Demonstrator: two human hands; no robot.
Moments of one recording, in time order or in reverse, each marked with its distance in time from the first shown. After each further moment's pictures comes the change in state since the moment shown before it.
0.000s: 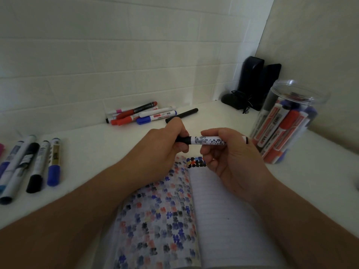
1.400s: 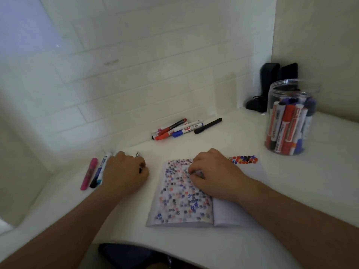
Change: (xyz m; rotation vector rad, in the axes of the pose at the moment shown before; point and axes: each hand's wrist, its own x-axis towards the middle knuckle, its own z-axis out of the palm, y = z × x) left_hand -0.103 -0.041 -0.078 1.092 0.009 -0.522; right_hand -0.025 0.032 0.020 -1.391 -0.446 -0.538
